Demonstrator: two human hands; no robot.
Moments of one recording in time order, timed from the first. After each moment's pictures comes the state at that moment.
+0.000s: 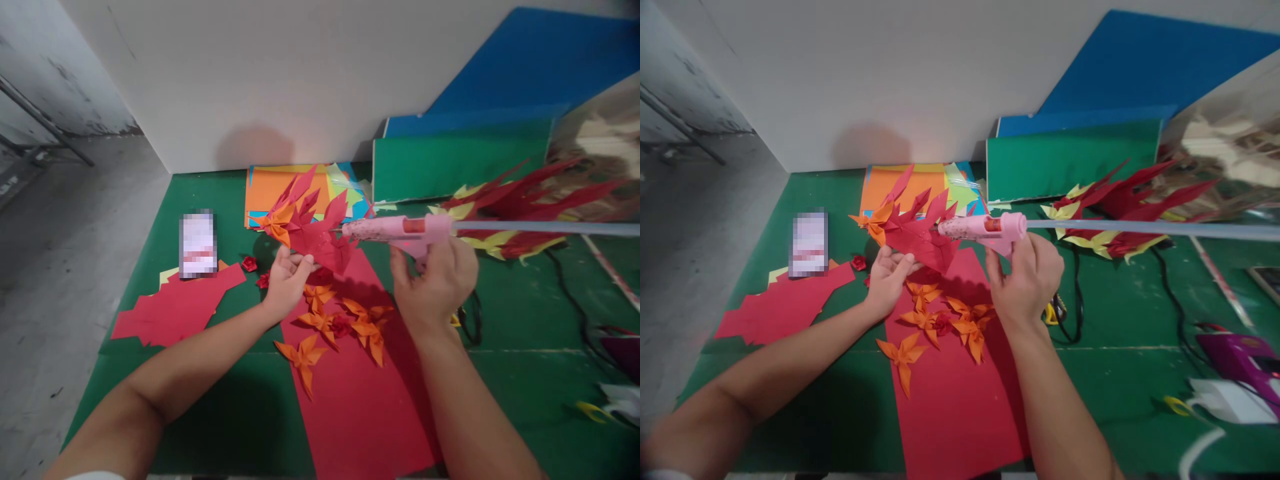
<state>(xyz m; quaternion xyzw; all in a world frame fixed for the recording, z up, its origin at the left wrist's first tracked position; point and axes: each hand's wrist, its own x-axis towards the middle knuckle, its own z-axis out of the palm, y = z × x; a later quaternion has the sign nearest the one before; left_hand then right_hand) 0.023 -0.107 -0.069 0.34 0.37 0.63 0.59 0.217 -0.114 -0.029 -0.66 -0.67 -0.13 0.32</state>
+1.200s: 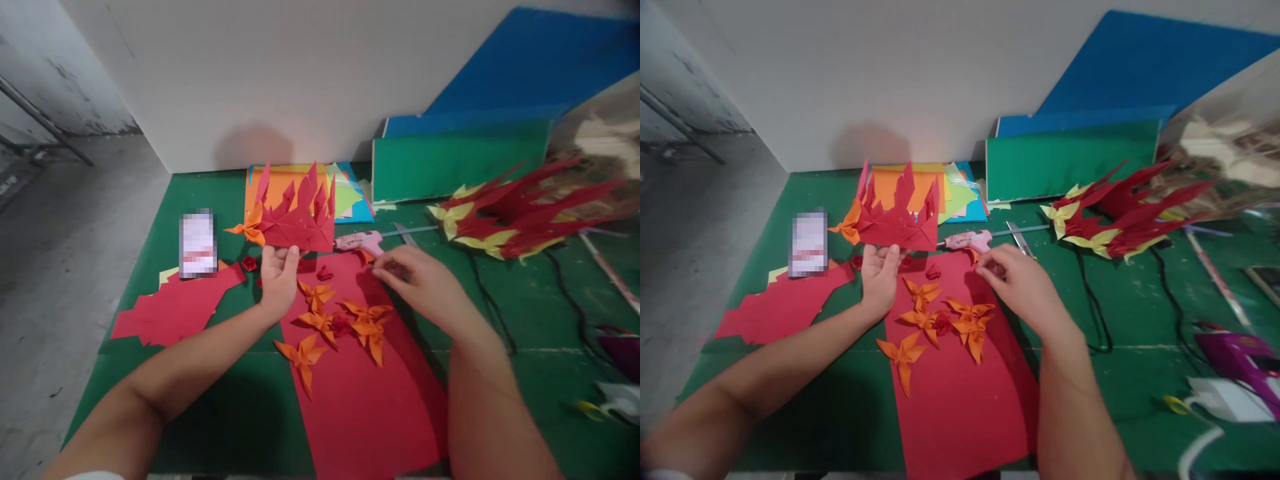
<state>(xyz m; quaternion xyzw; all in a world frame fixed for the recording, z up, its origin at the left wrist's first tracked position) 0.020 -0.104 -0.067 0.32 0.39 0.71 0.49 0.245 -0.105 -0.026 -0.58 -0.78 0.15 0.16</state>
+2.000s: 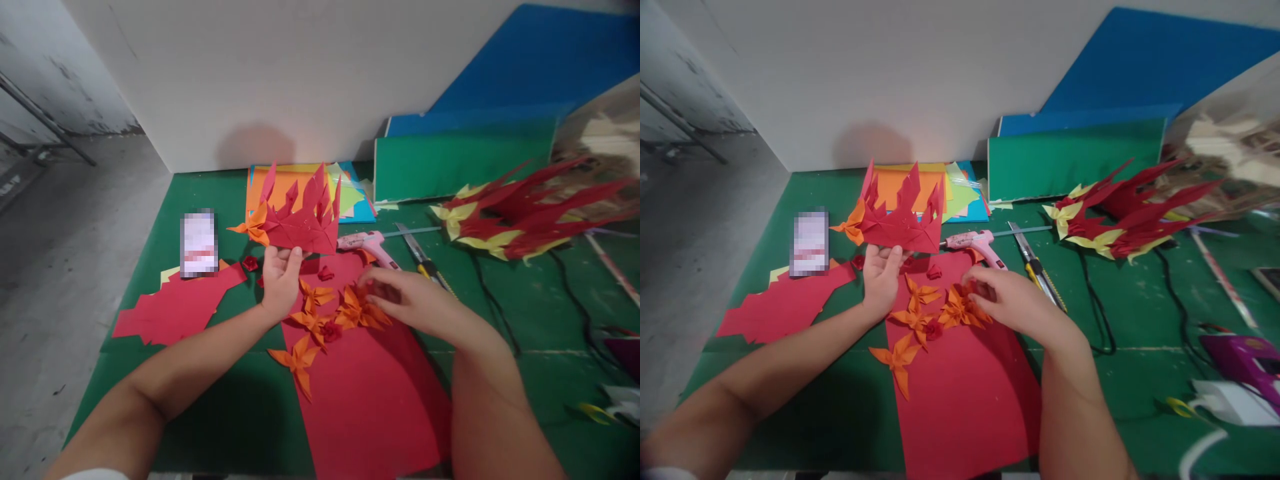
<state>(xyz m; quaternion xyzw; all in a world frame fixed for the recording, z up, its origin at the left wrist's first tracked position) 0.020 -0.105 -0.069 0.33 0.38 0.71 0.49 0.238 -0.117 -0.018 -0.50 -0.81 0.30 0.06</state>
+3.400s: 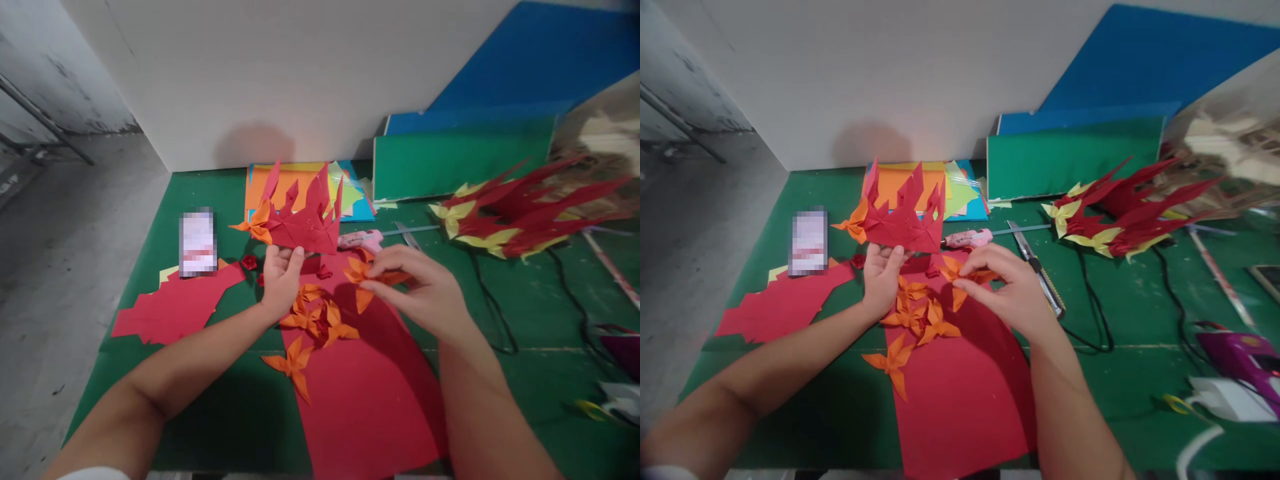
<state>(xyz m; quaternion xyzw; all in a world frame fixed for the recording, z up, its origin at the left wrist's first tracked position) 0.021 -0.105 -0.070 0.36 0.38 0.70 0.49 0.212 -0.123 -0.004 -0.42 -0.78 0.23 0.40</state>
